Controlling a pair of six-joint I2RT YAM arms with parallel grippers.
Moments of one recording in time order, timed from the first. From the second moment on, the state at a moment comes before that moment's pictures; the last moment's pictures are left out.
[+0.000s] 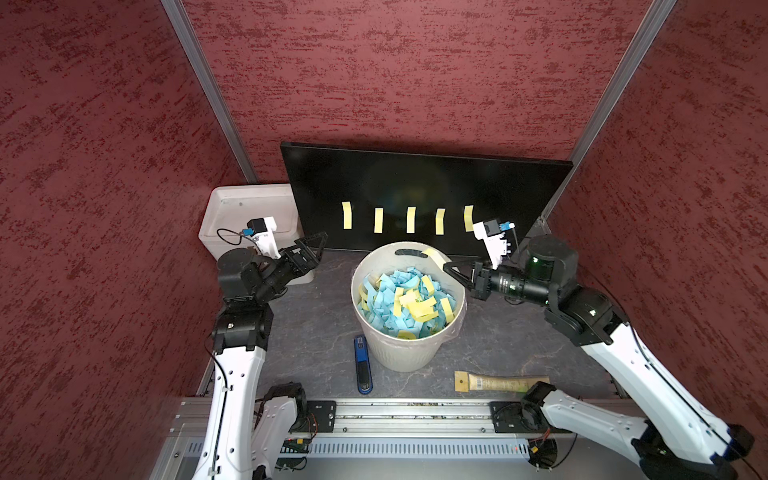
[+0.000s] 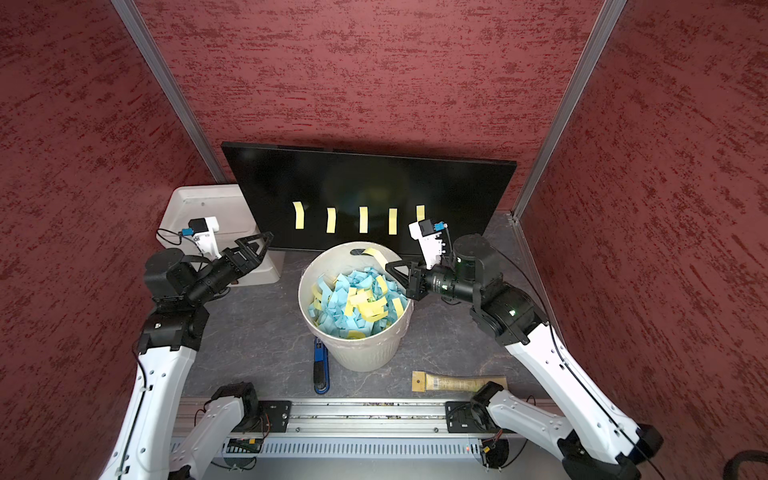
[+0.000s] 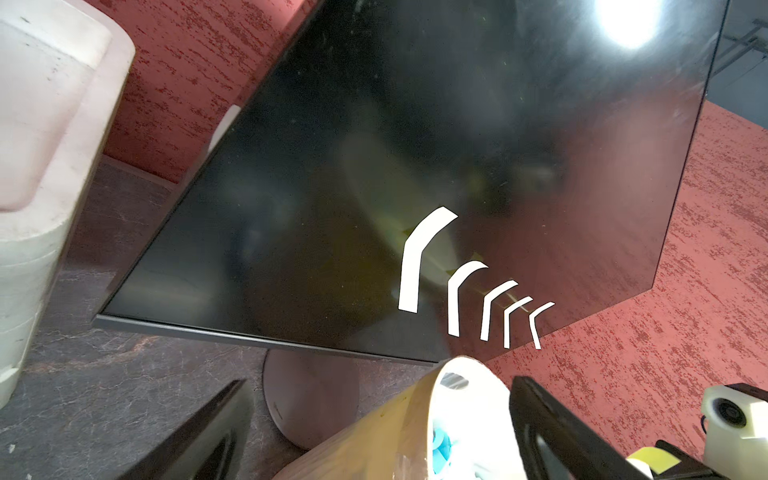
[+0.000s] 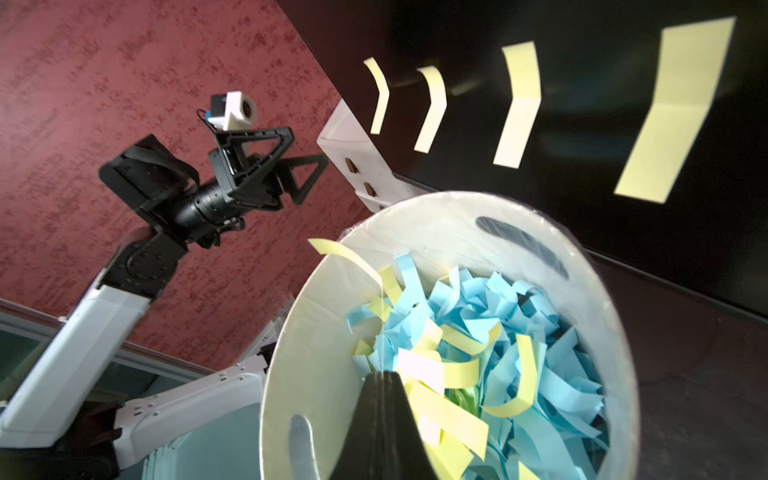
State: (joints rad) left arm 0.13 0.80 0.94 -0.27 0.62 -0.70; right arm 0.69 1.03 1.28 -0.61 -0.37 0.43
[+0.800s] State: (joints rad) left arm 0.13 0.80 0.94 -0.27 0.60 -0.70; right arm 1.02 1.29 1.45 -0.81 0.16 0.19
